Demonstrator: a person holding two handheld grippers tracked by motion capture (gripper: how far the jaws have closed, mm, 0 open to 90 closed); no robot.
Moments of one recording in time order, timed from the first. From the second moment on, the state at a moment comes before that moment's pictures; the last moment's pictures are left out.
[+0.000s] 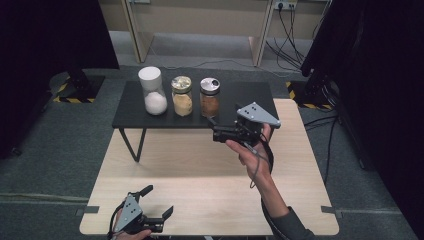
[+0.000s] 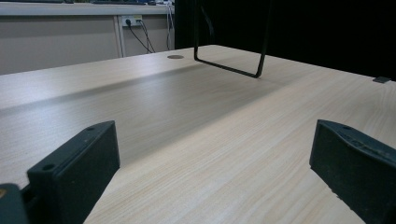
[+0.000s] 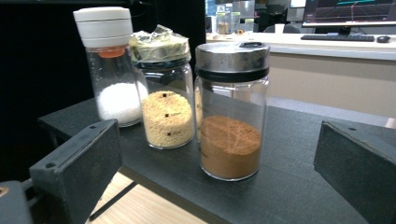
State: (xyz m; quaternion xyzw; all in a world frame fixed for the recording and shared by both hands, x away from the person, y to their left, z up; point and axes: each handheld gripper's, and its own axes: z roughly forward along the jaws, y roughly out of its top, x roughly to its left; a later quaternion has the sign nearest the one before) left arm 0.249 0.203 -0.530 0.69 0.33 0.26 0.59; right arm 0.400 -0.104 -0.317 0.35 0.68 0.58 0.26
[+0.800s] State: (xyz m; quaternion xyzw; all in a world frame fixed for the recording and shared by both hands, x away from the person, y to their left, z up) left arm 0.249 0.203 -0.531 0.69 0.33 0.26 0.59; right arm 0.380 -0.105 -0.345 0.34 0.68 0.59 0.26
